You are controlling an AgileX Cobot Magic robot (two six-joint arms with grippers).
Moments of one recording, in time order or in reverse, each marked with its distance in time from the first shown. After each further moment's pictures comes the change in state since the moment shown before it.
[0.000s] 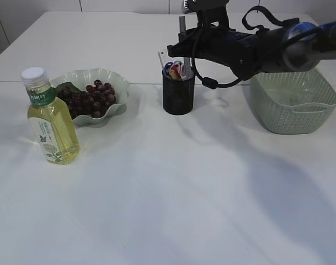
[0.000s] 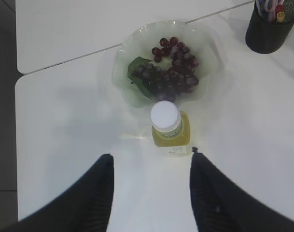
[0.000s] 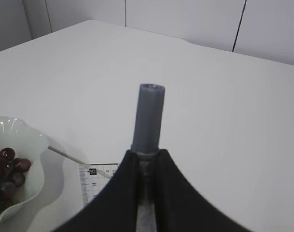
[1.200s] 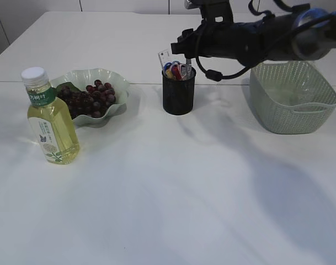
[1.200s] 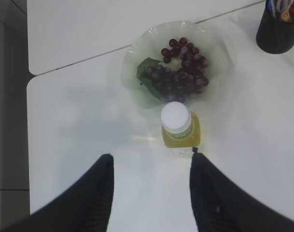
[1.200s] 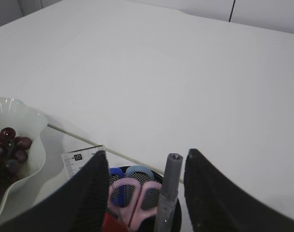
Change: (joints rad) left arm 0.000 0.000 0.000 0.033 0.001 0.000; right arm -0.001 -0.038 -0.002 -0.002 0.140 0.038
